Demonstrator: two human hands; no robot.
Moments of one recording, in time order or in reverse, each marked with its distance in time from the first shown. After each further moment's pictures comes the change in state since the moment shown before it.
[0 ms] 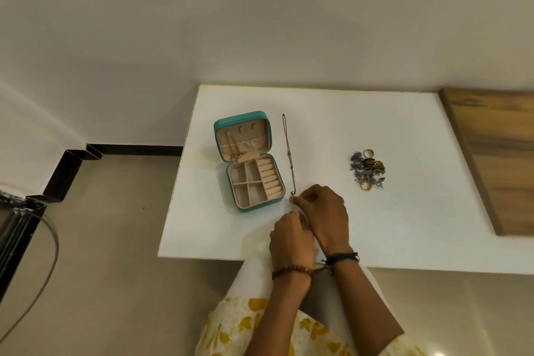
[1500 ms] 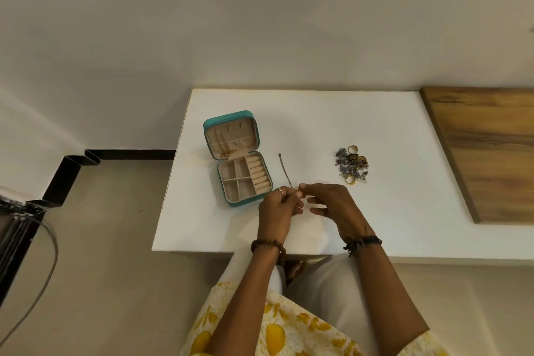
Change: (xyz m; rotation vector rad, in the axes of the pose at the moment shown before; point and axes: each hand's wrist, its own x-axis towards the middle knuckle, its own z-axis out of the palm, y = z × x) left_hand 0.017 0.002 -0.005 -0.666 -0.086 0.133; right_hand -0.004 0.005 -0.060 0.685 -0.323 0.279
